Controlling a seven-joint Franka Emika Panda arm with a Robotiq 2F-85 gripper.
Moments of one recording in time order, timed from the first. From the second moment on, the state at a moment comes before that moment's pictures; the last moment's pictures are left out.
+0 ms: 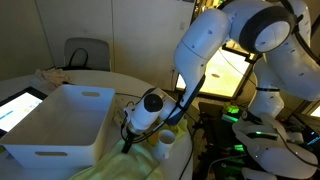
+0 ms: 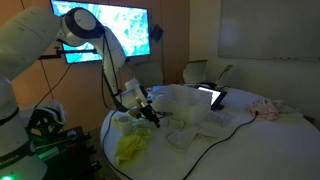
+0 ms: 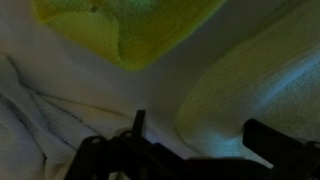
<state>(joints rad) 0.45 0.83 -0.27 -1.97 -1.01 3.03 1.22</state>
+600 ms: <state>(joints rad) 0.45 0.83 -0.27 -1.98 -1.01 3.05 1.22</state>
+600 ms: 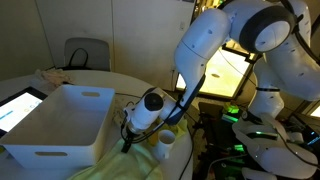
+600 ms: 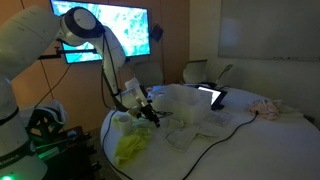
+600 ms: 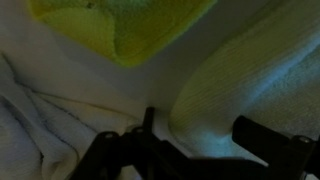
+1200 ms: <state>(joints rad) 0.45 0.80 -0.27 -2.00 -1.01 3.05 1.22</state>
